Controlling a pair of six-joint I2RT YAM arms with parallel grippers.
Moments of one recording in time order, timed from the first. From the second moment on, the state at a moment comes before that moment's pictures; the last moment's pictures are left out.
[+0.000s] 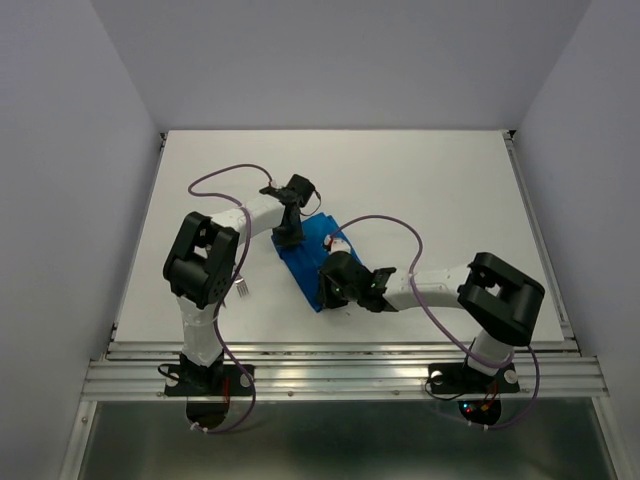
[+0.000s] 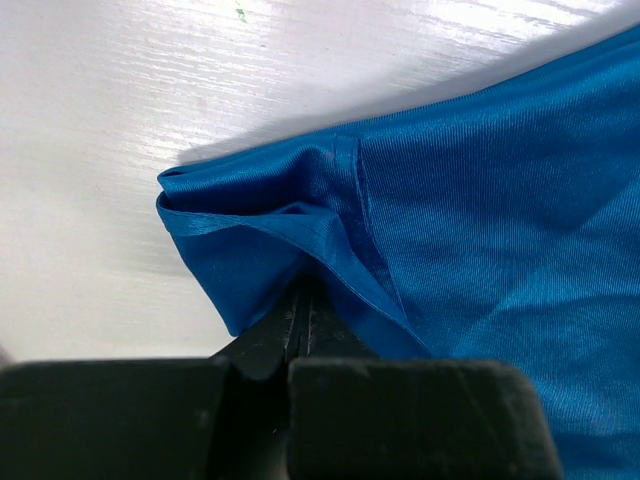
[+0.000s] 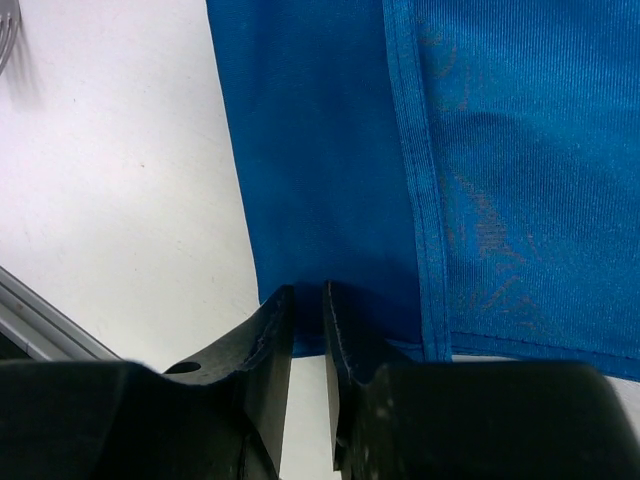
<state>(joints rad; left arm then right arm) -0.53 1.92 1.32 -0.69 -0.22 -0.66 1.04 1.70 0.85 0.05 0.13 0.76</state>
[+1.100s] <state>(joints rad) -0.53 1.87 1.38 -0.75 -0.19 -0.63 1.00 1.89 1.02 0.16 0.17 0.74</state>
